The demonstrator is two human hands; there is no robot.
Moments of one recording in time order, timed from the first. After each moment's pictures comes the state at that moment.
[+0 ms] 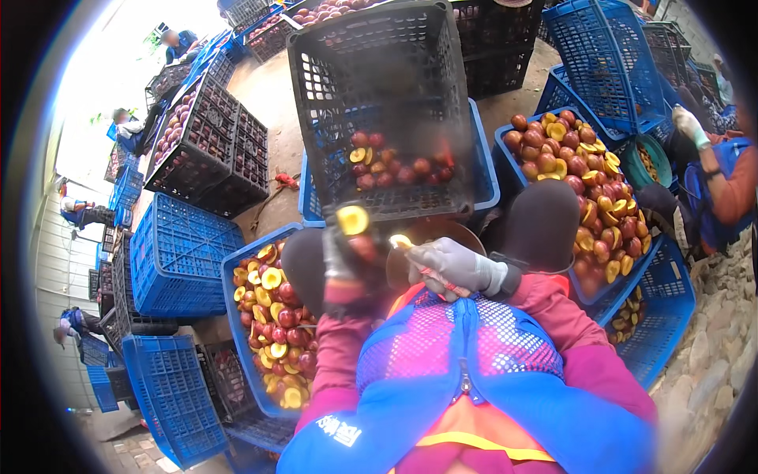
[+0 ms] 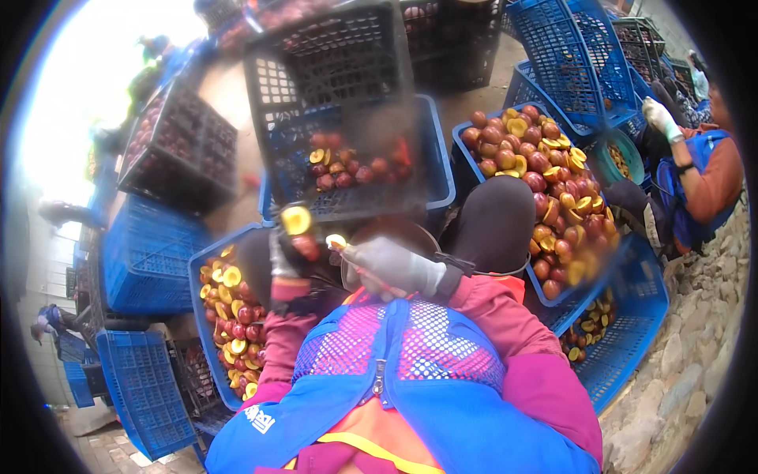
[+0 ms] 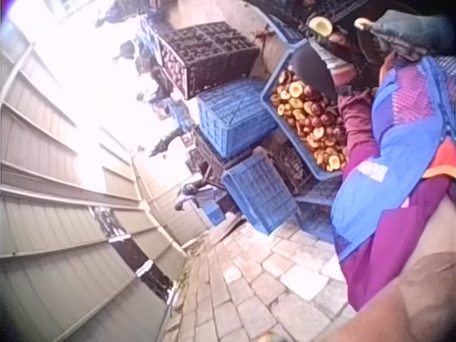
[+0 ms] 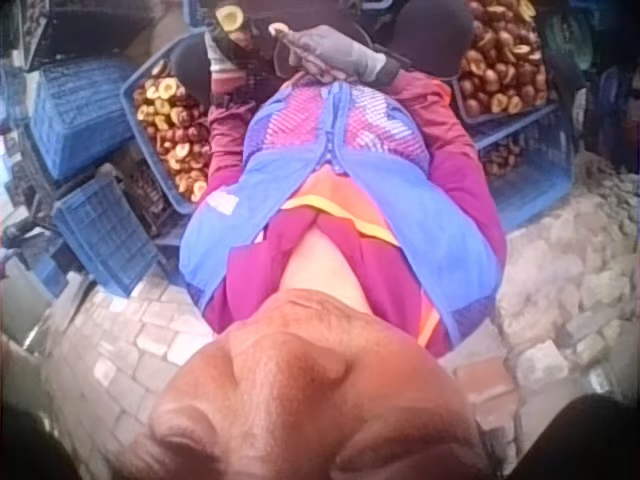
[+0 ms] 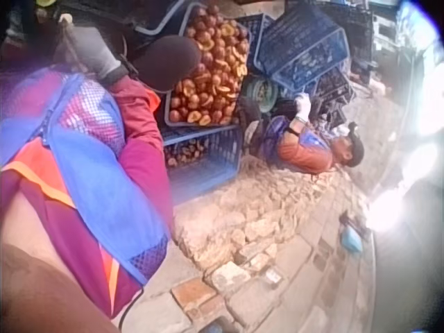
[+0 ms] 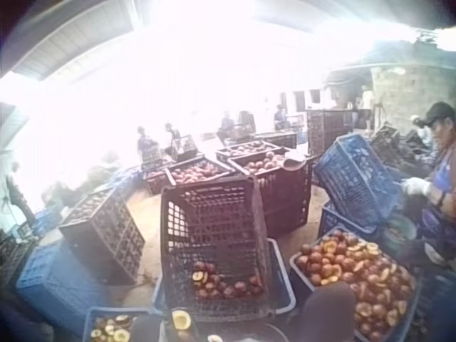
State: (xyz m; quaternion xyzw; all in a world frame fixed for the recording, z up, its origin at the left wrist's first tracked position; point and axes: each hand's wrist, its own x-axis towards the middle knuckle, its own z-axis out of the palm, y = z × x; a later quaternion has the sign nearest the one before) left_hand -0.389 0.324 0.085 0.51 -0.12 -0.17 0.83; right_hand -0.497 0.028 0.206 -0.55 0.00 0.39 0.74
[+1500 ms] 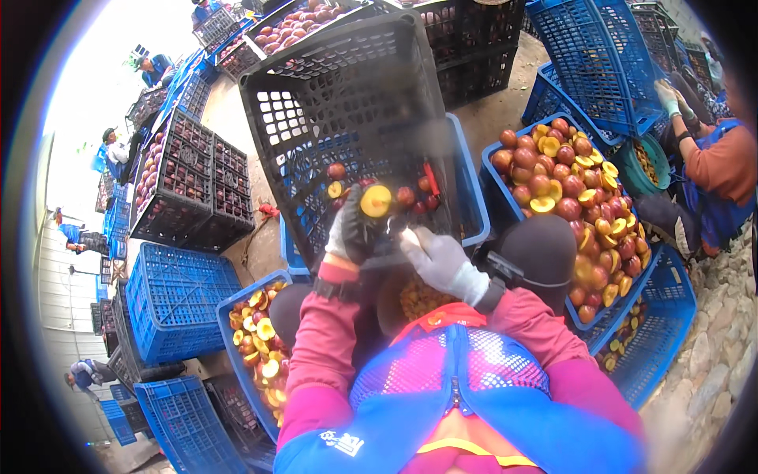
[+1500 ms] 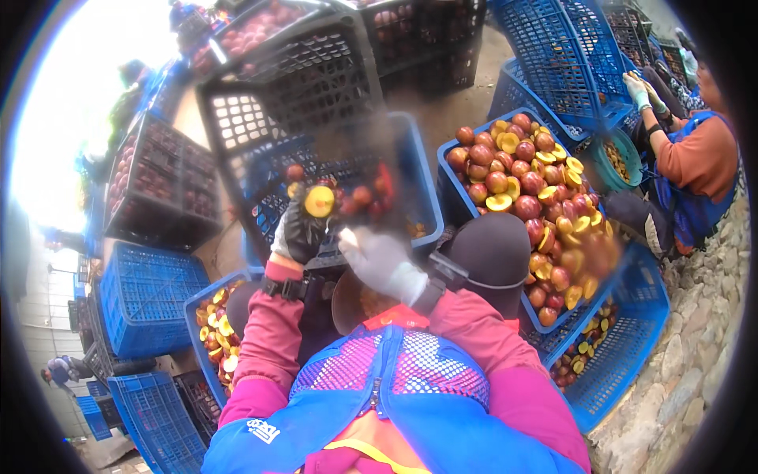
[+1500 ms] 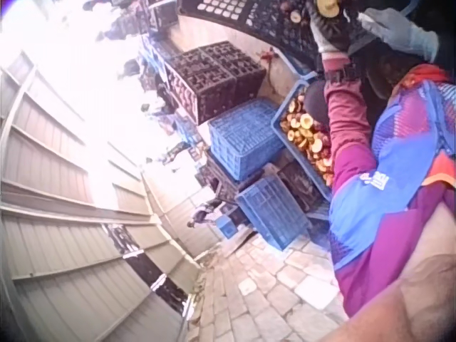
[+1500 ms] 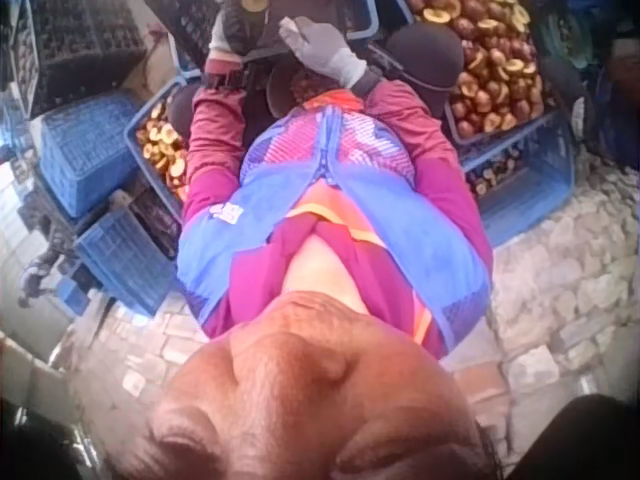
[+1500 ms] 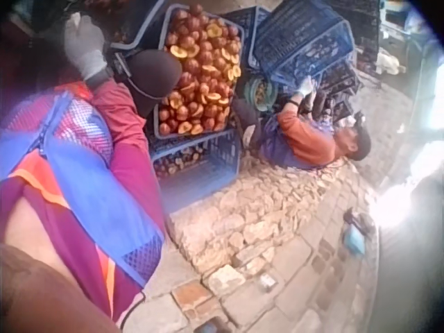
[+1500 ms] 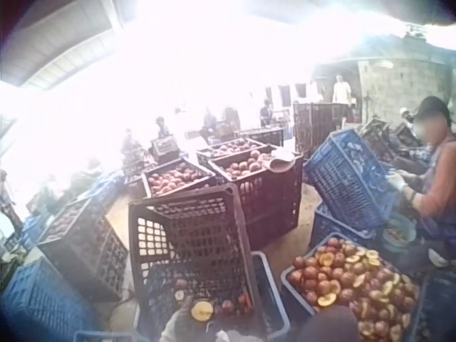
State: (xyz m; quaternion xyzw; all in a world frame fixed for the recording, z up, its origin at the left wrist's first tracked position) left_hand -0.223 0.165 0.092 0.30 0.07 -0.32 0.89; right_hand -0.389 -0.013 0.144 -0.85 -0.02 -0.11 0.51
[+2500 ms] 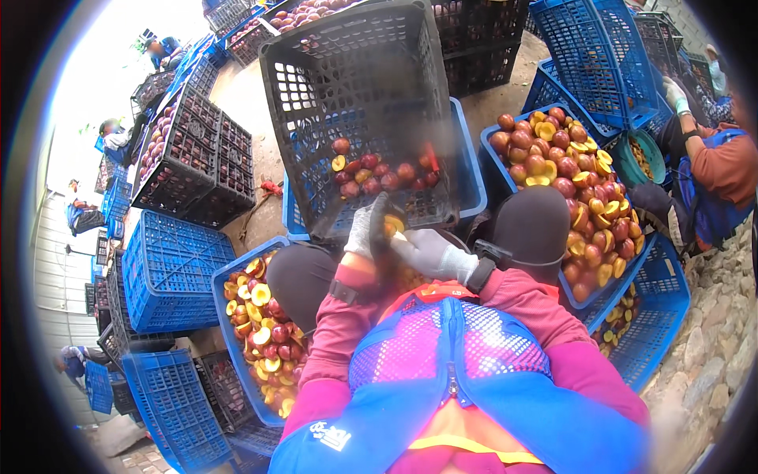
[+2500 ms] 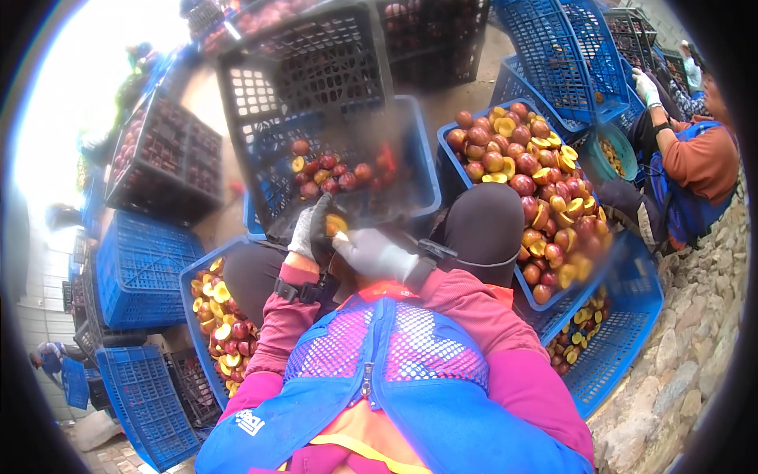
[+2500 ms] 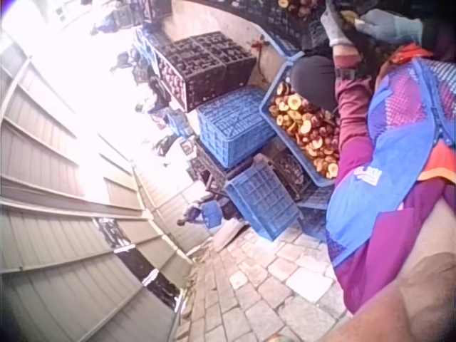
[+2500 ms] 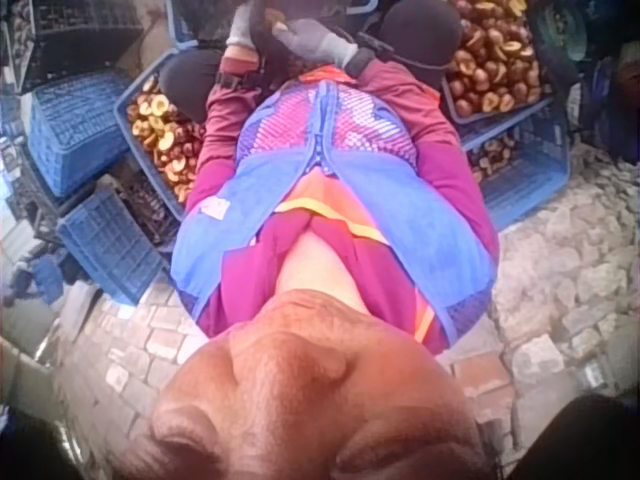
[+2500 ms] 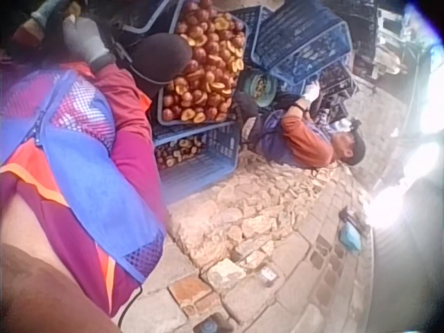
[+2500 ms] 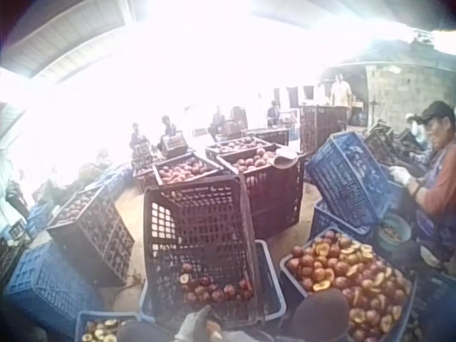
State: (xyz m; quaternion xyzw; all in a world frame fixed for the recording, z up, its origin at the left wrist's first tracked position) left_hand -0.336 0.194 0.094 0.75 -0.17 -0.20 0.61; right_hand -0.438 0.016 0.123 -0.87 -0.08 0.08 0.47
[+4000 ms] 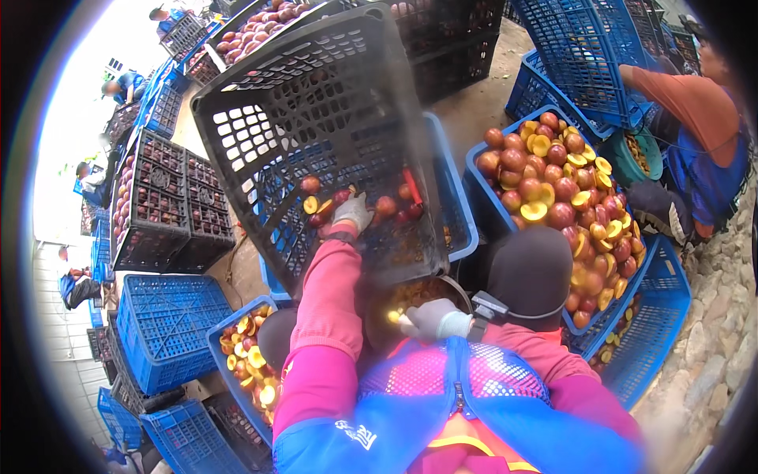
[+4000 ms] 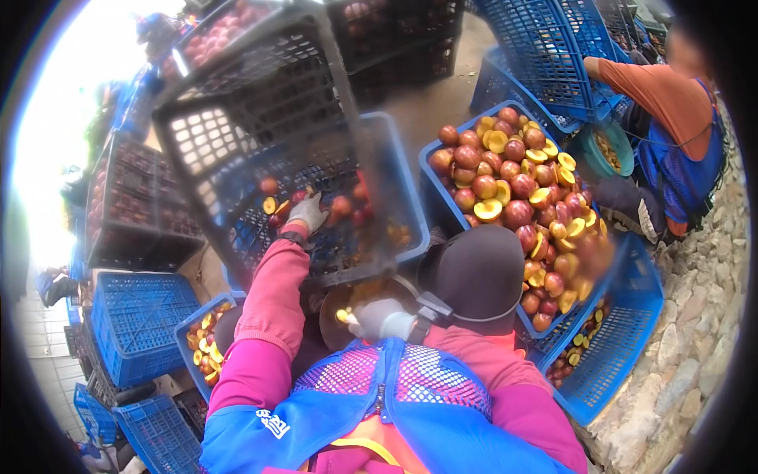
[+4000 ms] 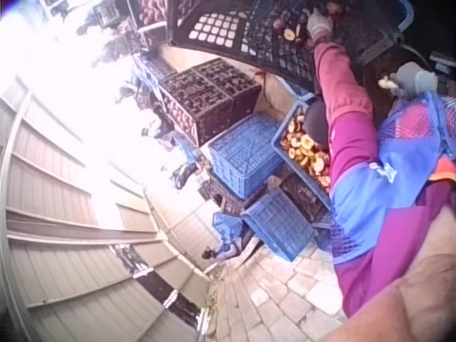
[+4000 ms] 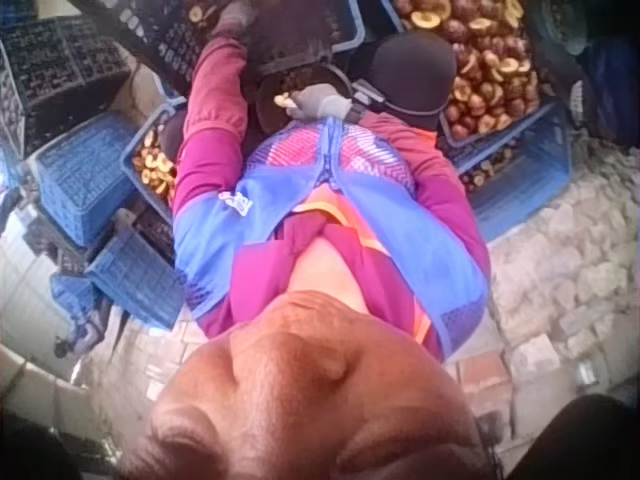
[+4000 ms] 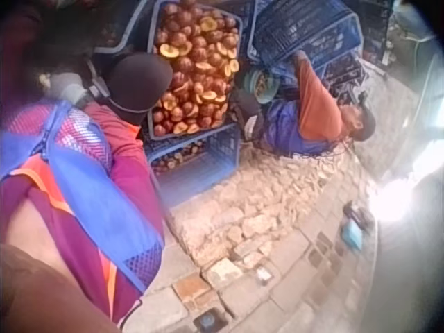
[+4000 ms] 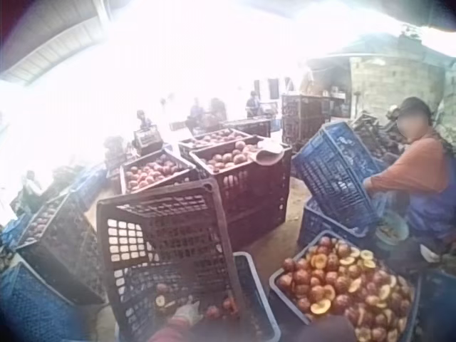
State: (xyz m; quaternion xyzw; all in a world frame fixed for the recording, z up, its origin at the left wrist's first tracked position) left_hand -0.094 0.115 -0.070 0.95 -0.22 -0.23 0.03; right_hand -0.418 -0.015 0.089 -0.88 -0.08 0.34 0.32
